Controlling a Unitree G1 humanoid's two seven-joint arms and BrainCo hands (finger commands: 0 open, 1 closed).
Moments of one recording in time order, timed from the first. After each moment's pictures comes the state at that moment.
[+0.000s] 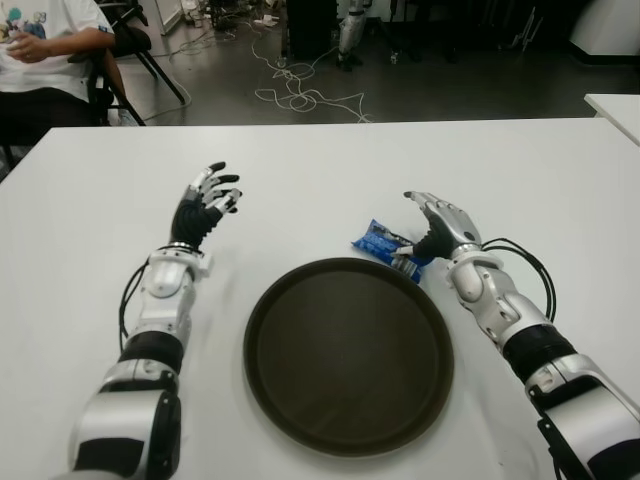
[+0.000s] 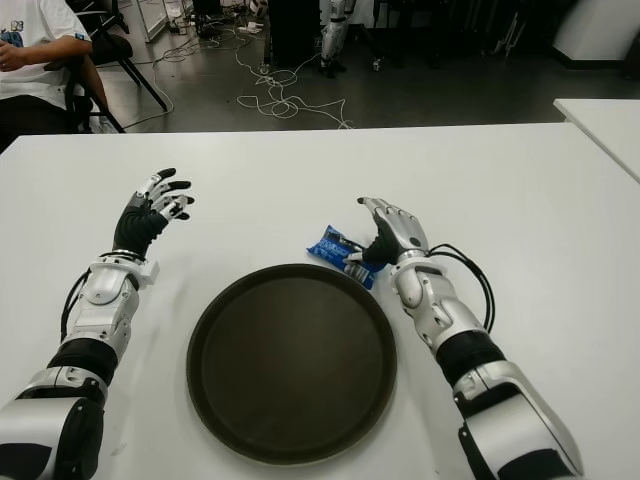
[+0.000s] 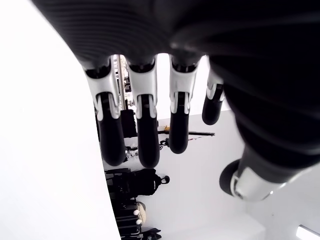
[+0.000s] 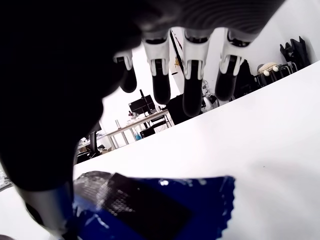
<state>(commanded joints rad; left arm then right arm) -0.60 0.15 0.14 1.02 -0.06 -0.53 -0.16 -0.59 -0.26 0.38 0.81 -0.62 -0.08 -0.25</state>
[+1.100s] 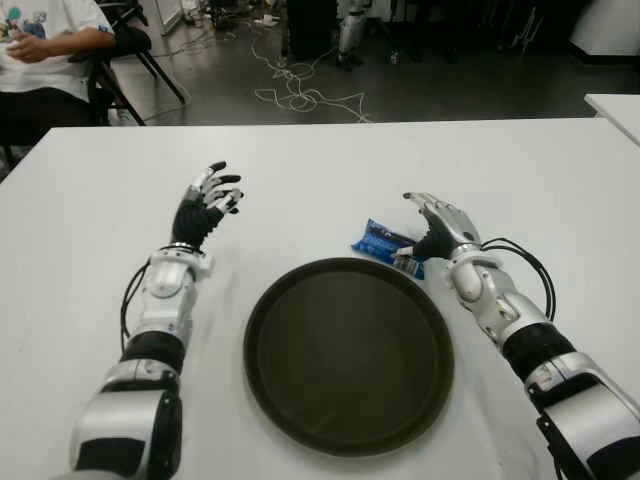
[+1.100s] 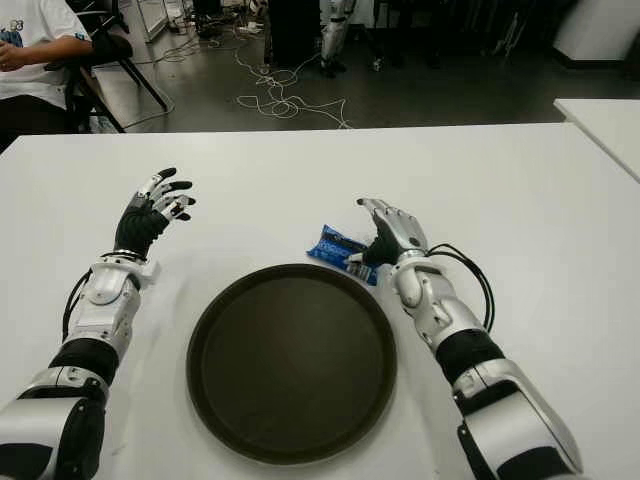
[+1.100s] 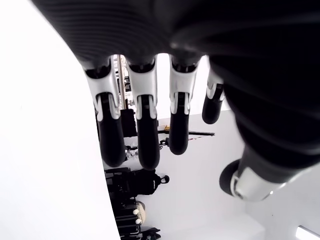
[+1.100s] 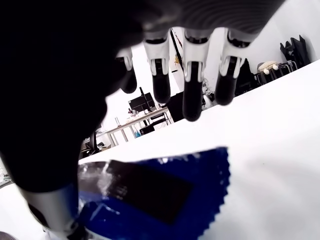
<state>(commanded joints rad) -0.60 0.14 0.14 1.01 -0.06 -0.52 -0.16 -0.59 -0.26 0.39 0.83 -0.62 -0.08 -0.23</state>
